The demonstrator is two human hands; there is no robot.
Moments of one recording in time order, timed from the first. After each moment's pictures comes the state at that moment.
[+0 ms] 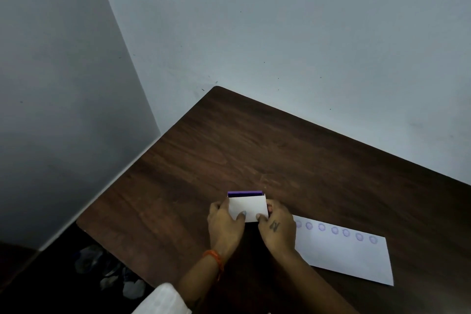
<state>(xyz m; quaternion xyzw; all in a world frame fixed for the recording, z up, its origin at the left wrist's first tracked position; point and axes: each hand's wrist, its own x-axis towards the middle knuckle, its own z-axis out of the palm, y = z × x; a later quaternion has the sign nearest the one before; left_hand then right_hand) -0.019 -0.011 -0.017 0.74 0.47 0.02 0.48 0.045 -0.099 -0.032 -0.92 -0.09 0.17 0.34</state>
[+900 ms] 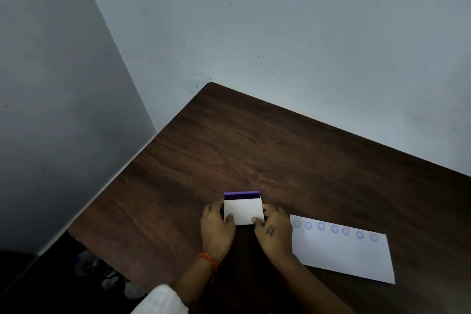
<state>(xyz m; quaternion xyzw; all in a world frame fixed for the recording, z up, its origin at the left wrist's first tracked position) -0.015 0.000 -0.045 0.75 0.47 0.05 0.46 0.049 -0.100 -0.048 -0.92 -0.11 0.18 0.33</state>
